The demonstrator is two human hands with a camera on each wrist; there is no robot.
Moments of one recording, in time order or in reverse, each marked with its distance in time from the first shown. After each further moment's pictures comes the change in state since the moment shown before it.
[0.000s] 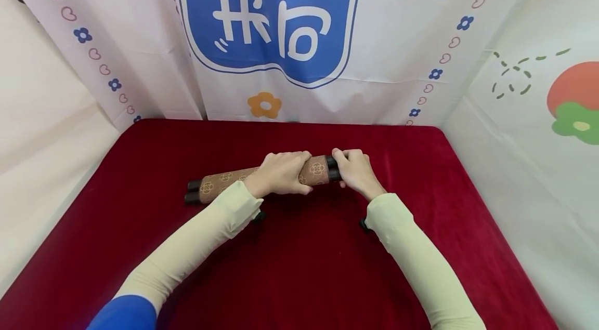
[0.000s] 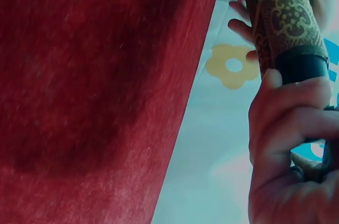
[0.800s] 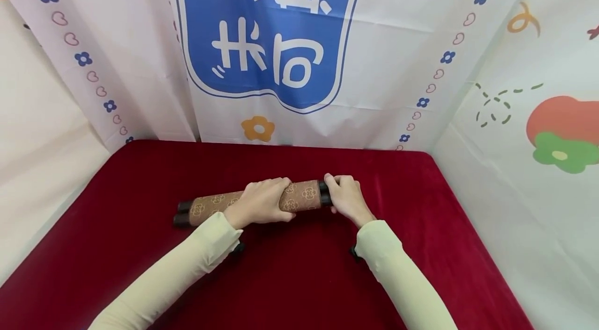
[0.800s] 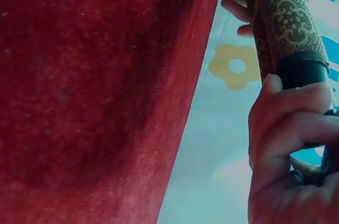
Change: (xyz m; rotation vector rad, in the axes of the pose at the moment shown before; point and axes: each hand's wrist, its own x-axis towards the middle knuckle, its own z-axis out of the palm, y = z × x) left_hand -0.020 -0.017 0.019 -0.011 0.115 -0.021; right_hand -0.004 0.005 0.011 0.030 0.048 0.031
